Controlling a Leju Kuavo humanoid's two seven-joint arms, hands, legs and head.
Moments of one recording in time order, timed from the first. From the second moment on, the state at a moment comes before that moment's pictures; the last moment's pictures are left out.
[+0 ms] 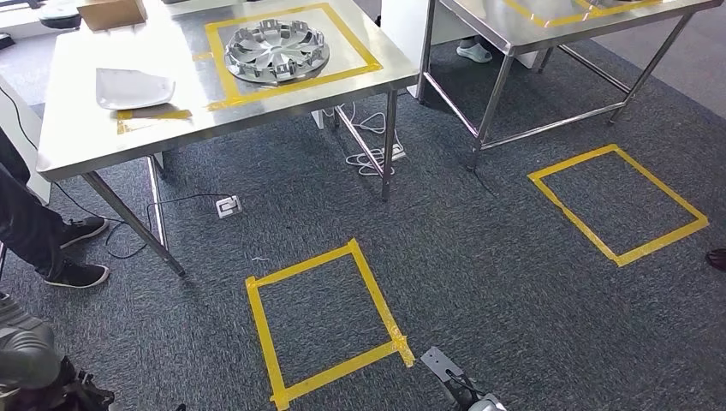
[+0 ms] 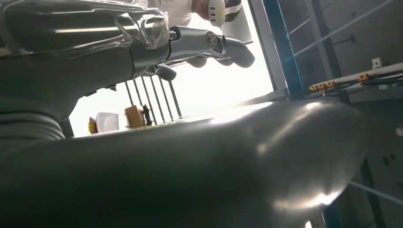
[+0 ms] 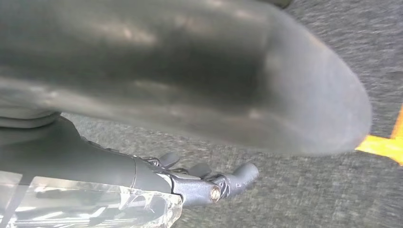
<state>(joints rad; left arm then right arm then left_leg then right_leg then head) -0.24 0.08 -0.58 -1.75 -0.23 0.59 -0.34 -0.01 -0.20 0.56 -0.30 -0.19 -0.12 -0.01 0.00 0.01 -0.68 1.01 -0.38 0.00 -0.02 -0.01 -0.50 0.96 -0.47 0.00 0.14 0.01</state>
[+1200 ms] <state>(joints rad) -0.22 0.12 -0.65 -1.72 -0.29 0.36 -0.16 0.00 -0.21 0.59 -0.31 -0.25 -0.11 -0.02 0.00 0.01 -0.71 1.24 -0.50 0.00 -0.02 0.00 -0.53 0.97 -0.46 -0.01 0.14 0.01</state>
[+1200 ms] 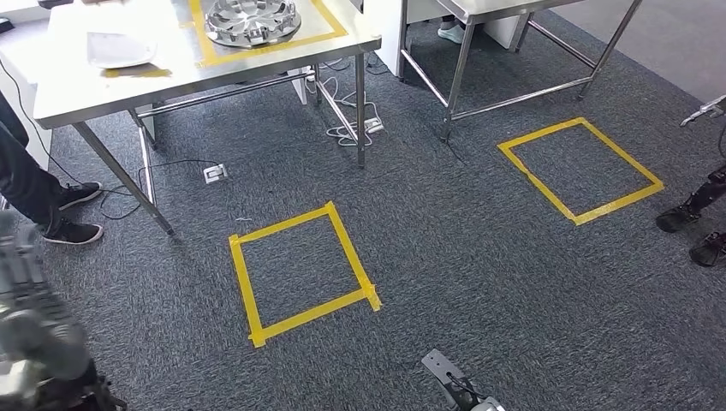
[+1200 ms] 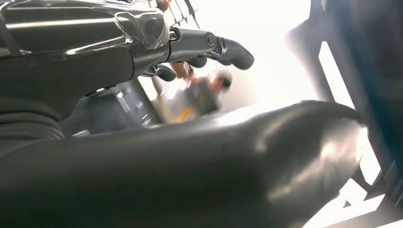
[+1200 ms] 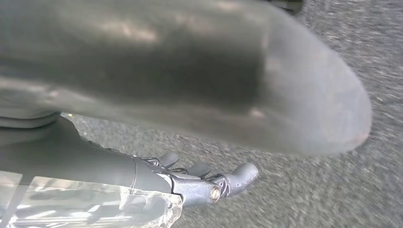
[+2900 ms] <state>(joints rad) 0.02 0.09 -0.65 -0.35 0.08 0.21 0.07 0.04 -0.19 0.55 -0.26 -0.43 -0.24 -0.03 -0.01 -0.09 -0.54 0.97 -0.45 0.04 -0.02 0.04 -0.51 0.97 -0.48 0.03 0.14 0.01</state>
